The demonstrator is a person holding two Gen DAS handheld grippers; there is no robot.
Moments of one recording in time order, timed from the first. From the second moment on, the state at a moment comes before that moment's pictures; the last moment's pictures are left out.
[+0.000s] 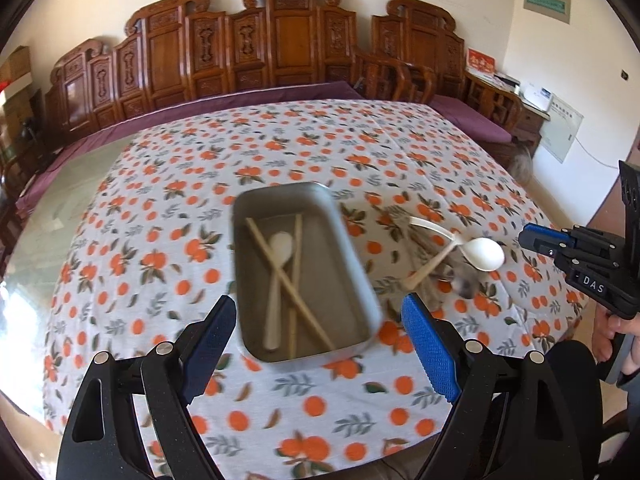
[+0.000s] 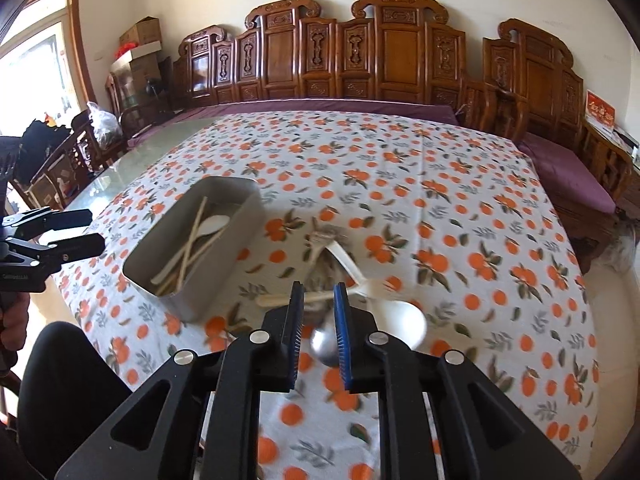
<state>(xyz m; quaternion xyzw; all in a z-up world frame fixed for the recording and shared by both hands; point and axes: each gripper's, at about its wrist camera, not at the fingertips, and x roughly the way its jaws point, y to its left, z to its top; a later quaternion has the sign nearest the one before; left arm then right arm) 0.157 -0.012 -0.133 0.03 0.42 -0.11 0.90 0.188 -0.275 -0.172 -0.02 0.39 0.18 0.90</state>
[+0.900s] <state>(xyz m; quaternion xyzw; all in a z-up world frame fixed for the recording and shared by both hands) 0.255 -0.167 -0.217 0.09 0.50 -0.21 0.83 0.206 -0.342 -0.200 0.03 0.42 0.16 0.89</state>
